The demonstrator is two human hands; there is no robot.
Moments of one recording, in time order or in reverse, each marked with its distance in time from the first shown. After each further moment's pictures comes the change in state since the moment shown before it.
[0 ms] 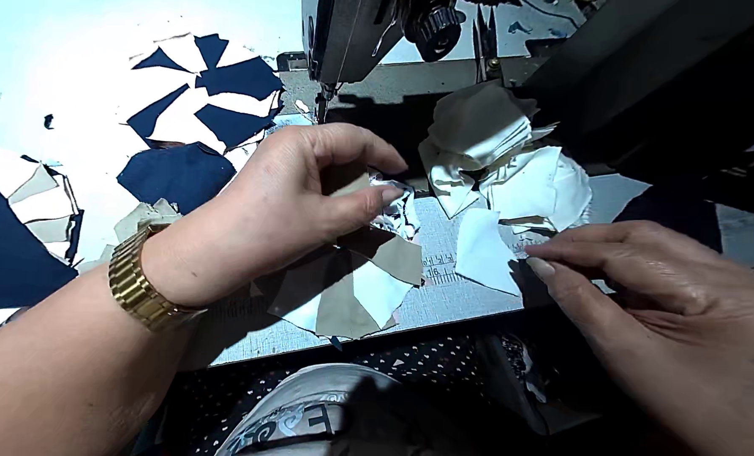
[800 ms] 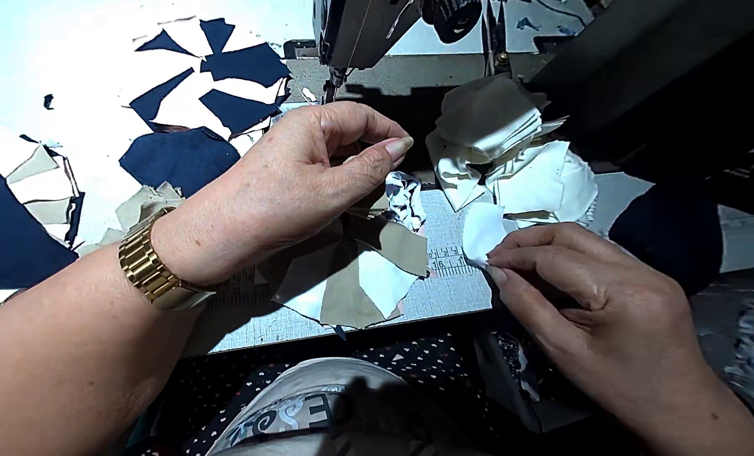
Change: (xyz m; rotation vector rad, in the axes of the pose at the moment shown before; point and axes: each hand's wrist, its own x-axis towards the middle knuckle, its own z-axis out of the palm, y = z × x) left_hand 0.001 0.004 0.002 -0.229 0.005 -0.152; right_hand 0.003 -0.011 0.020 -0.072 -0.111 -0.154
